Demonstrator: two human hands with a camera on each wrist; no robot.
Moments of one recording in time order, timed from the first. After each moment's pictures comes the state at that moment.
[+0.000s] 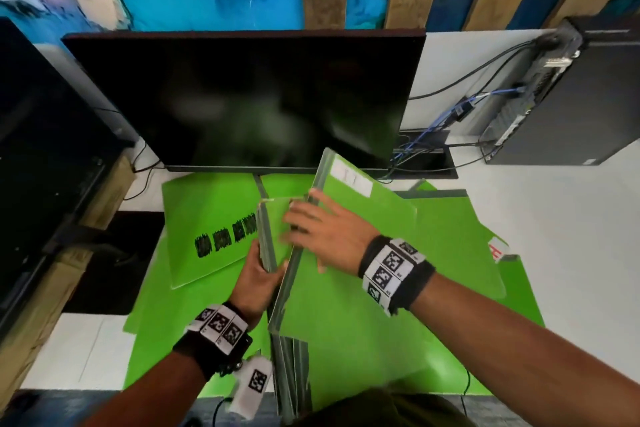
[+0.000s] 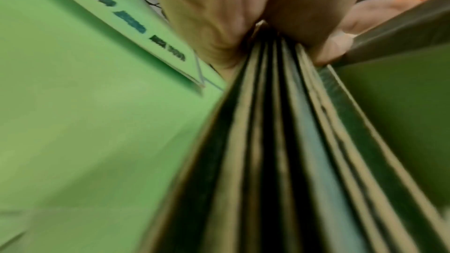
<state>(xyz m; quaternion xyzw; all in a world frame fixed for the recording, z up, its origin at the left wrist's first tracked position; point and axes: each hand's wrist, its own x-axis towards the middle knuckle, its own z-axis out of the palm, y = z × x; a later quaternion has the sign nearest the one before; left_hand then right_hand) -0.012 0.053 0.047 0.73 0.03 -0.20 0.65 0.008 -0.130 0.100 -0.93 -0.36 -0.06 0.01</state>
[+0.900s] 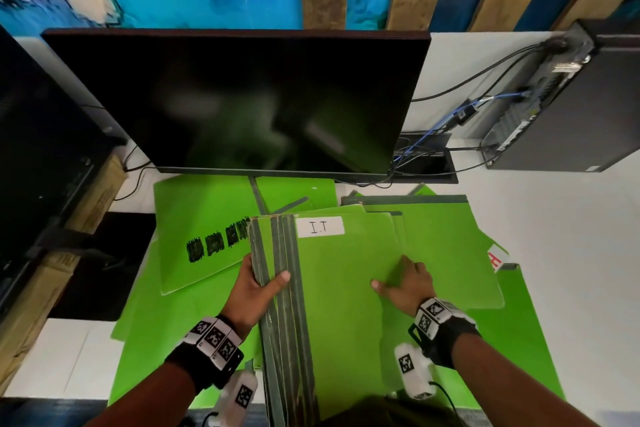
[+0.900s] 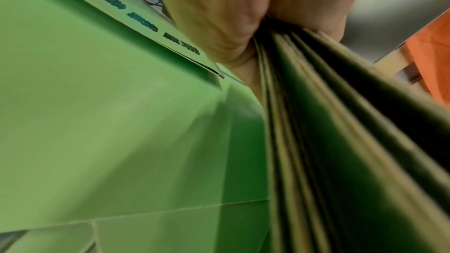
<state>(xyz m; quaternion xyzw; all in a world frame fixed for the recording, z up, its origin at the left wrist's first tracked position) -0.009 0.058 0.029 0.74 0.09 -0.23 0.63 -0.058 -0.227 -0.028 -0.88 0.30 0.25 0.27</state>
